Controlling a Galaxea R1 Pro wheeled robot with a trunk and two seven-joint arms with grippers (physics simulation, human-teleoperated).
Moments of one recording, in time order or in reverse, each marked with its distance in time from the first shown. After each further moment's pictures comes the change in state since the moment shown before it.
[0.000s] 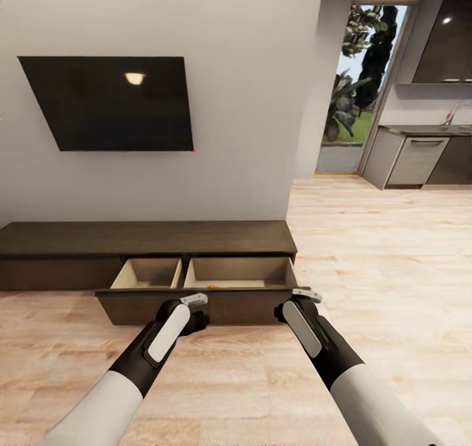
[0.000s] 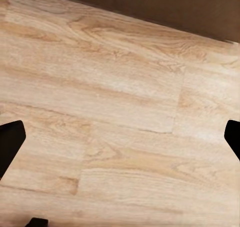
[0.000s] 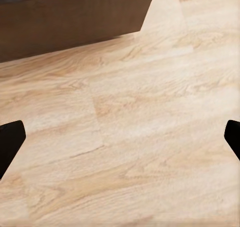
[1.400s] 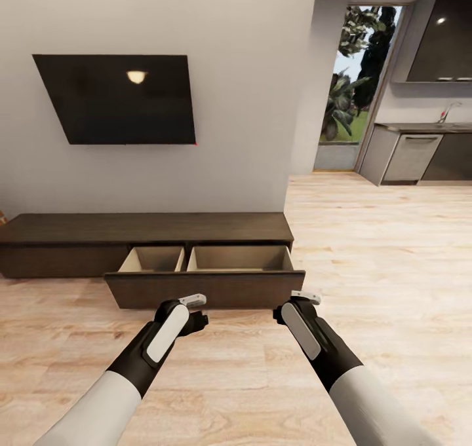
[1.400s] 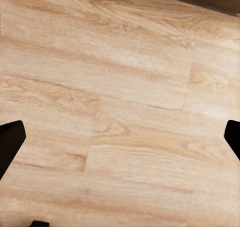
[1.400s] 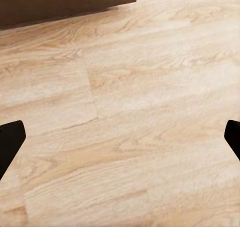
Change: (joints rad) left arm 0.000 0.008 -0.001 0.002 -0.001 0.000 -0.001; right arm 0.006 0.004 0.008 0.002 0.000 0.004 0.000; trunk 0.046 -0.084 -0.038
